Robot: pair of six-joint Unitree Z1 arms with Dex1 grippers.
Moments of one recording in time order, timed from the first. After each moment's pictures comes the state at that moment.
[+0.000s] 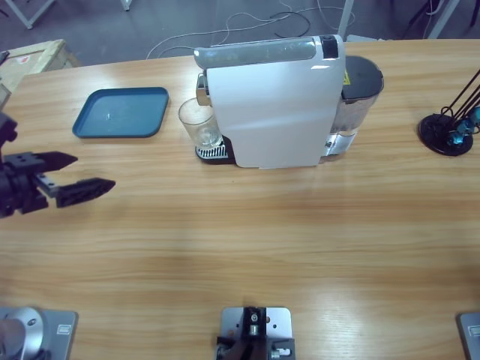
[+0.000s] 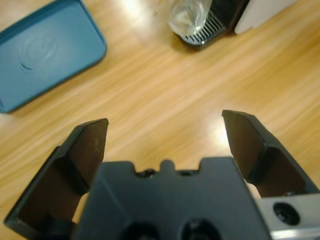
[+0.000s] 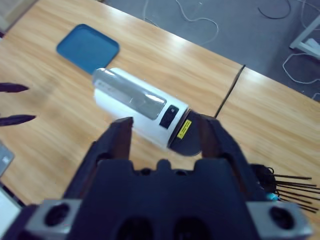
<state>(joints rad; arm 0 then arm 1) -0.70 1.10 -0.57 0.22 0.05 0.00 0.70 1.62 -1.92 0.99 -0.09 0.13</state>
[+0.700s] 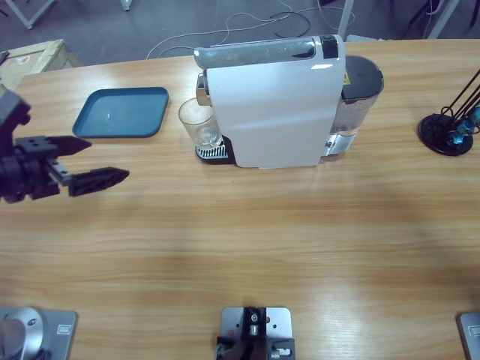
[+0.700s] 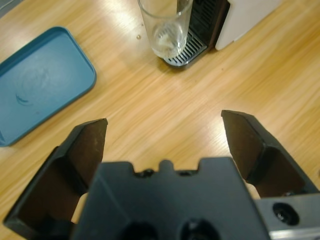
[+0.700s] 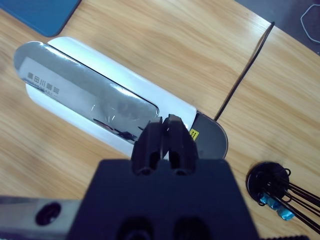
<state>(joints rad) -0.76 1.18 -0.64 0.17 0.05 0.04 0.65 1.96 -2.08 1.10 -0.05 0.11</state>
